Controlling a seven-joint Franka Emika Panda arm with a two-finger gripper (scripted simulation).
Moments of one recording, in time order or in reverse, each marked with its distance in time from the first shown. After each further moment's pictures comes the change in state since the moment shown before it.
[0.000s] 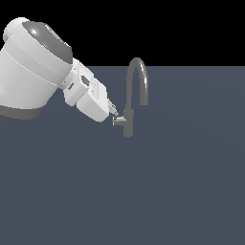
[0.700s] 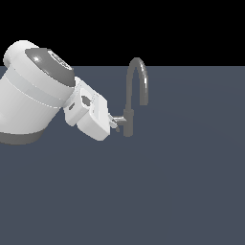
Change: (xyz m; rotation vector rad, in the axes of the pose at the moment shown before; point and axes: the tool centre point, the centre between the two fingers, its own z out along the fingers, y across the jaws) arm -0.027 0.030 0.025 0.001 -0.002 0.000
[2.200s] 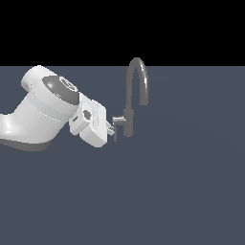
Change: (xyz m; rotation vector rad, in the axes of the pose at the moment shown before) arm -0.044 -0.031 0.034 -0.002 -0.009 0.038
